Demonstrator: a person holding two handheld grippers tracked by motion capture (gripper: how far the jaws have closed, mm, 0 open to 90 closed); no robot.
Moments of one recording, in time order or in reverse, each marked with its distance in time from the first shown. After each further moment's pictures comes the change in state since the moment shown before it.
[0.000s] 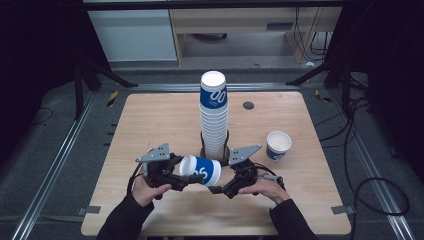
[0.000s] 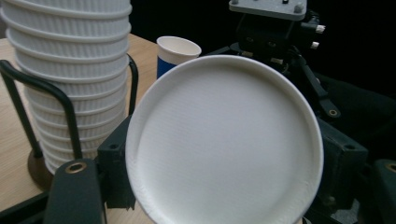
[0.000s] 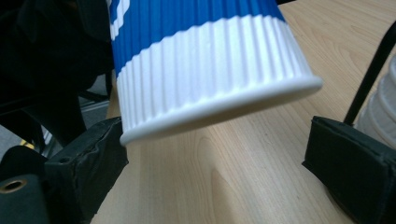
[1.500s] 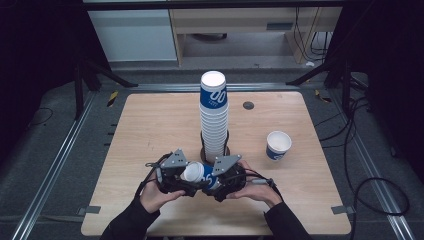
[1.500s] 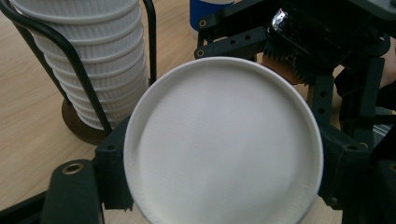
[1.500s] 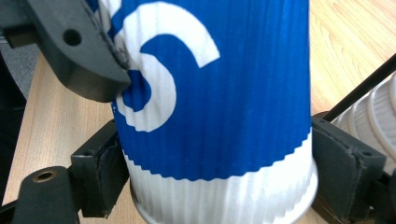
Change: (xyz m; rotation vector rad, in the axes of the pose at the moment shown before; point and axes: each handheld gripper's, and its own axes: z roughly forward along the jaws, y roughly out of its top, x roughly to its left) left arm -0.020 0.001 0.024 0.246 0.222 0.022; right arm 0.016 0.005 0.031 0.215 -0.186 -0.196
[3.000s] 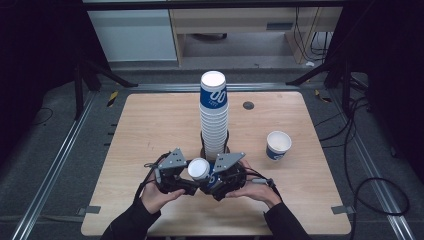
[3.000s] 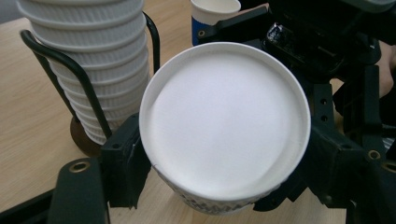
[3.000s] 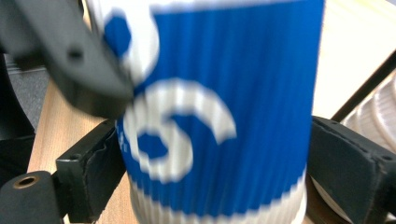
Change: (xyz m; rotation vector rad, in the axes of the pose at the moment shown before) left arm -0.001 0.004 -0.008 -0.076 0.016 0.013; right arm -0.002 0.003 -0.004 -0.089 -0.001 0.054
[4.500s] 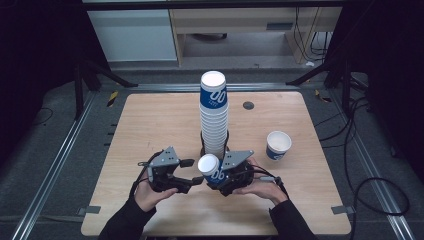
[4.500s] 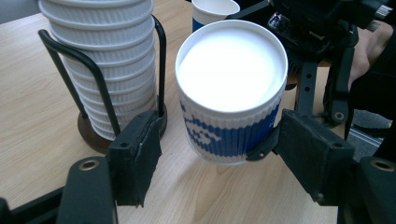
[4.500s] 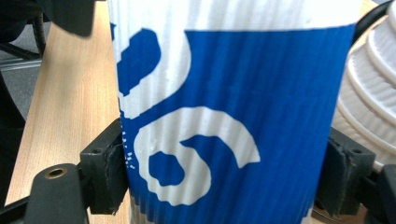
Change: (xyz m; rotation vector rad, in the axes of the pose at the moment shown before) left arm 0.005 -0.001 -0.009 0.009 -0.018 -0.003; right arm -0.011 -0.009 -0.015 0.003 -0.020 -0.006
